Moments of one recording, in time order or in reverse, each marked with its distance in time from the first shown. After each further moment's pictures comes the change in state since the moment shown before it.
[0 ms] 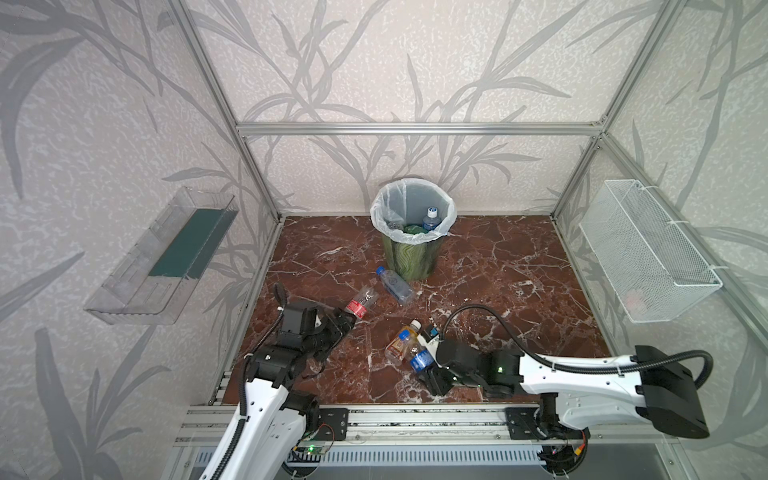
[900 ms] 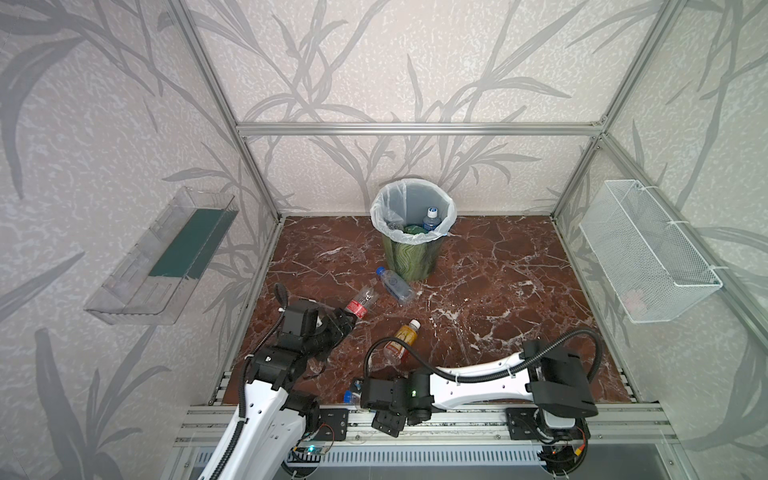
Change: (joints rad) left arm -0.023 -0.017 -0.004 0.008 -0.027 -0.010; right arm 0.275 0.692 0.636 -0.330 0.047 -0.404
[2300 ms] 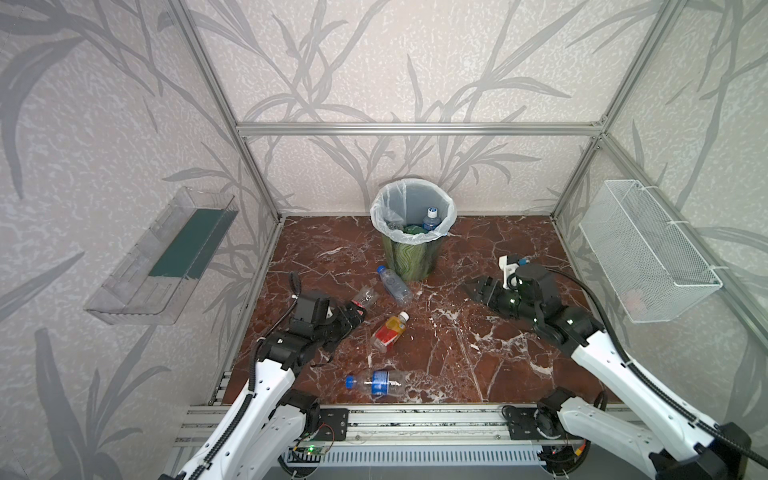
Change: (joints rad) left arm -0.073 0.162 0.031 0.114 0.013 -0.001; right arm -0.984 -0.949 -0.424 0.080 -0.294 0.654
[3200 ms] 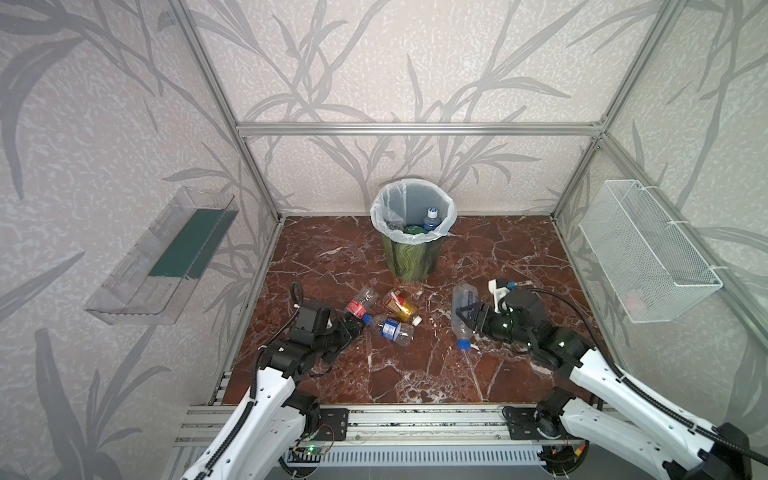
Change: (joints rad) left arm -0.006 -0.068 -0.077 -0.039 -0.004 0.000; right arm 0.112 -0.046 -0.082 0.096 0.013 0.060
